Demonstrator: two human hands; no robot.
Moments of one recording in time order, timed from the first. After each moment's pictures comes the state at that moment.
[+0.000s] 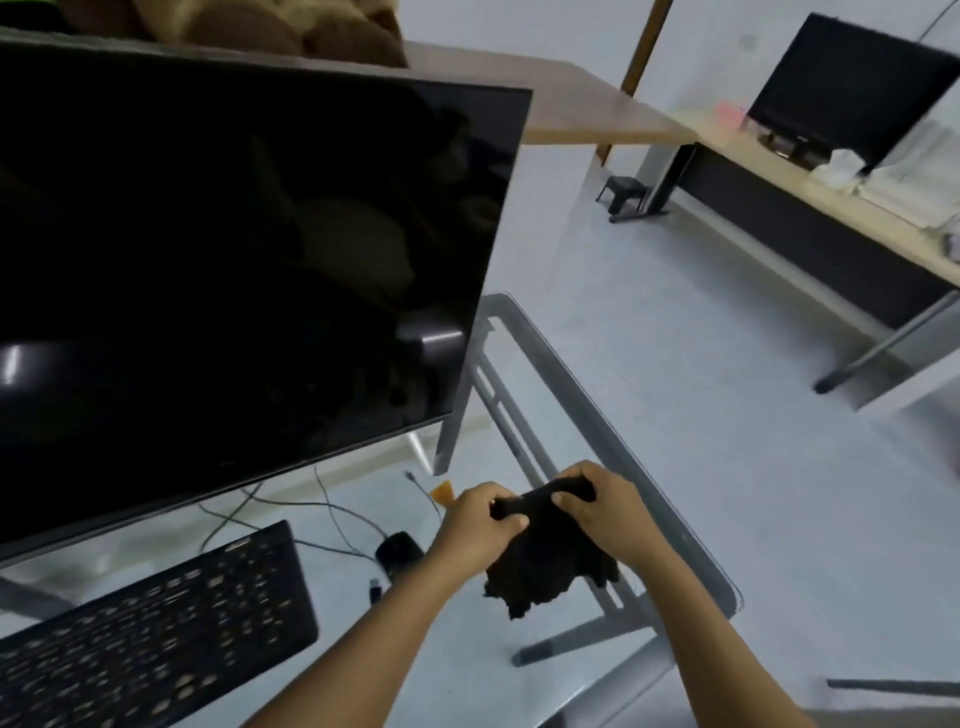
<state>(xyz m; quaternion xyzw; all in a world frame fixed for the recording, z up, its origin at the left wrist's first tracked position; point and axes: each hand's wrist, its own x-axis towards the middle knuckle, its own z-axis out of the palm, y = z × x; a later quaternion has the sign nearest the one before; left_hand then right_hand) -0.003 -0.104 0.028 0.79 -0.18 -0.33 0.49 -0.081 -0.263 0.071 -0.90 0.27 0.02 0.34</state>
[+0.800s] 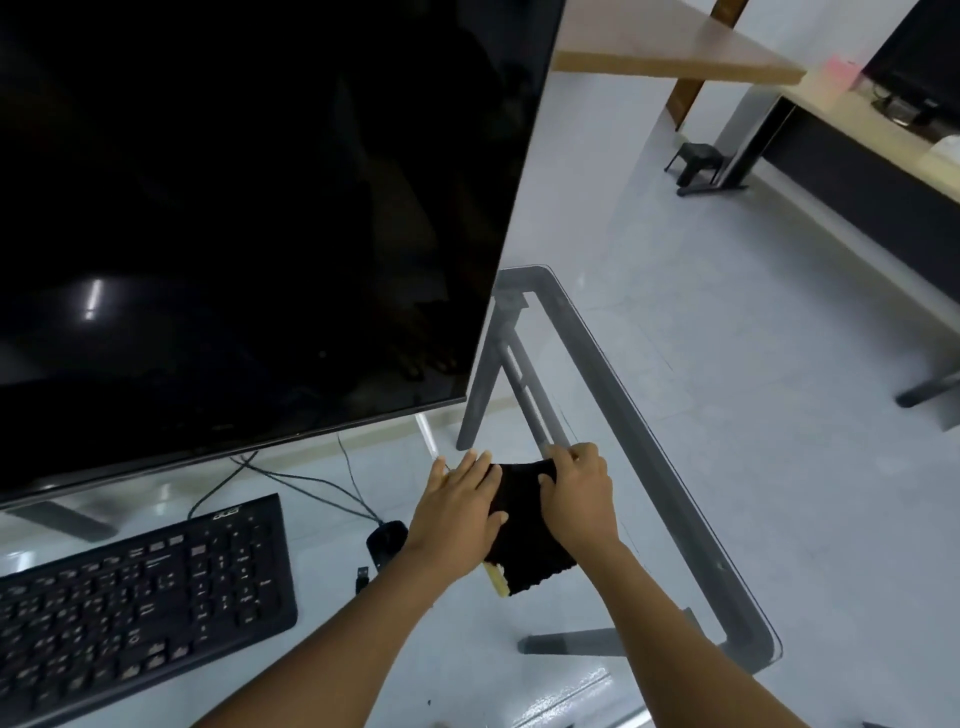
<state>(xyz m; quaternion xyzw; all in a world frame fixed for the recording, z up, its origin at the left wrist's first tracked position) 0.020 -0.120 -0.040 0.92 -0.36 -0.11 0.14 -0.026 -0.280 -0.027 -0.96 0.23 -0.05 0.14</state>
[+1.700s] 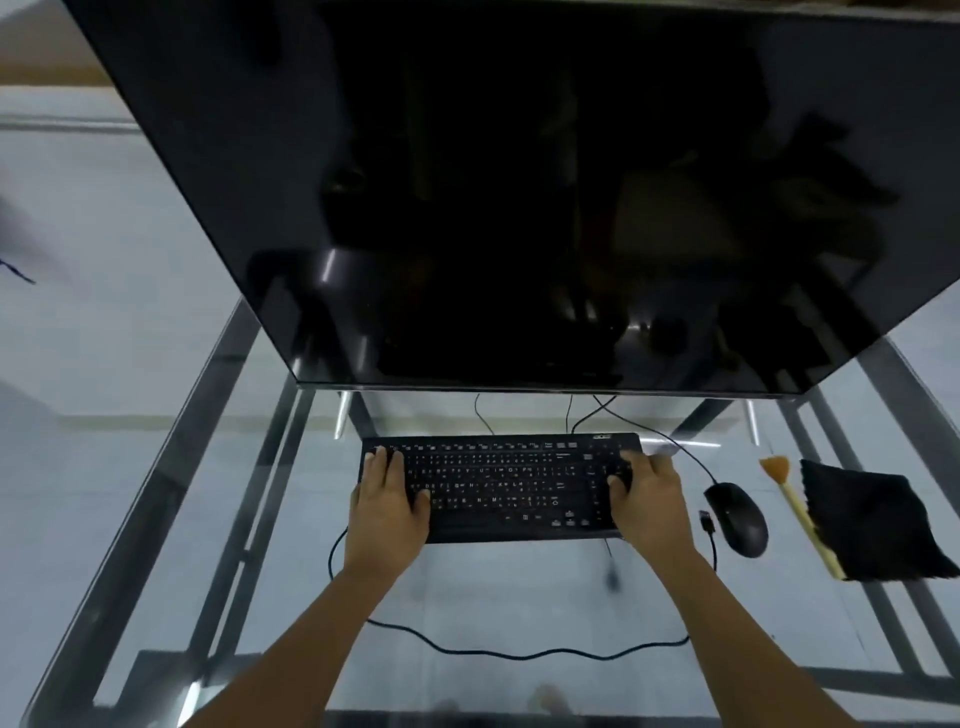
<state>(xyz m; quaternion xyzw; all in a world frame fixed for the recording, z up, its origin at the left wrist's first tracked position) -0.027 0.355 -0.033 0.96 0.08 -0.04 0.26 -0.016 0.055 -0.024 -0.96 0.15 0.00 0.22</state>
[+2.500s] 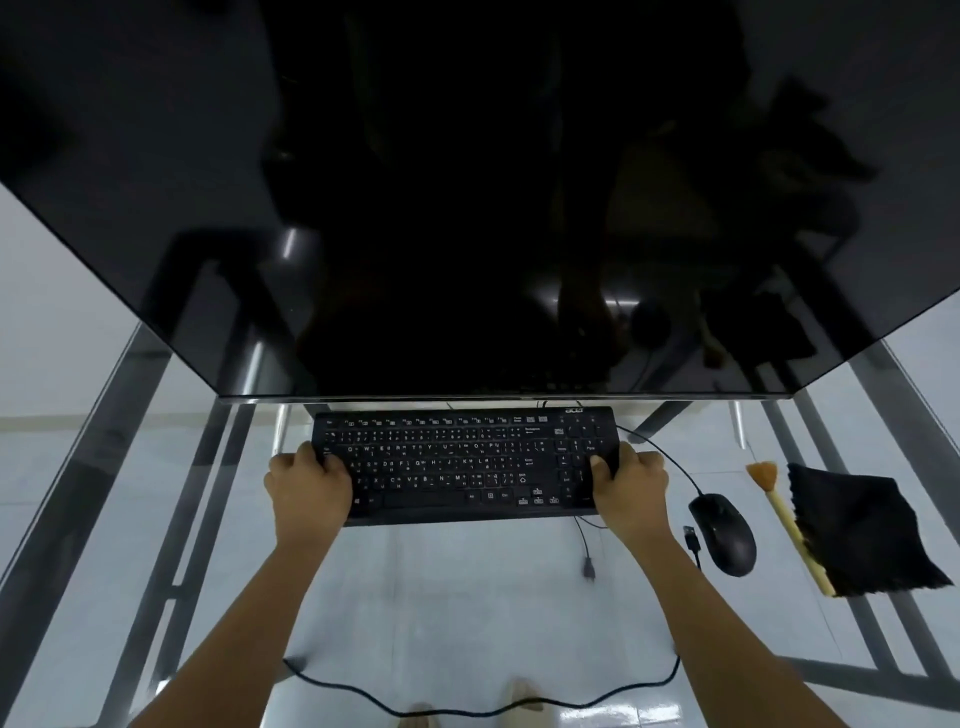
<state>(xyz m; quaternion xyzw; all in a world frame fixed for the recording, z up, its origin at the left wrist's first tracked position) 0.049 0.371 -0.051 0.92 0.23 0.06 0.32 0.034 0.036 -0.057 -0.94 0.23 0.01 0.25</state>
